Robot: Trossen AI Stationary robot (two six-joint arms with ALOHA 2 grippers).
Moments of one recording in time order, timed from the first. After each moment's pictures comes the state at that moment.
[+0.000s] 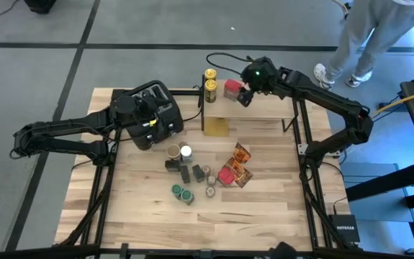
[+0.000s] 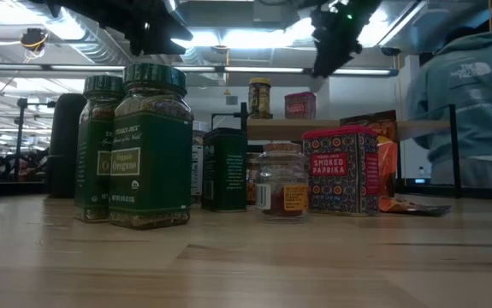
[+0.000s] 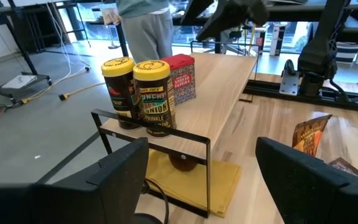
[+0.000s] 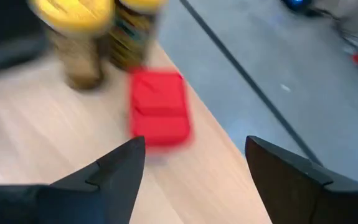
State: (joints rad) left arm 0.29 0.90 0.71 -0.02 -0.19 0.04; right arm -0.54 1.43 1.43 -0.78 0.30 -0.11
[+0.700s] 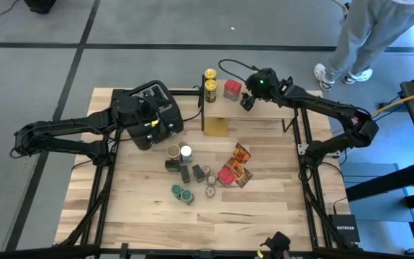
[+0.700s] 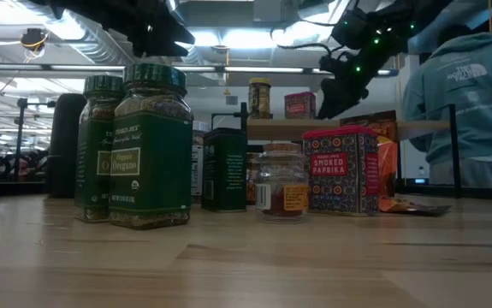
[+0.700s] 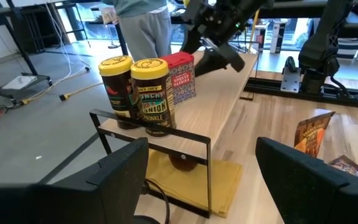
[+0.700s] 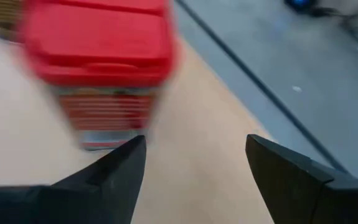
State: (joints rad) left arm 0.29 0.93 0.71 0.00 -0.19 0.05; right arm -0.68 1.38 1.00 -0.29 0.13 -0.19
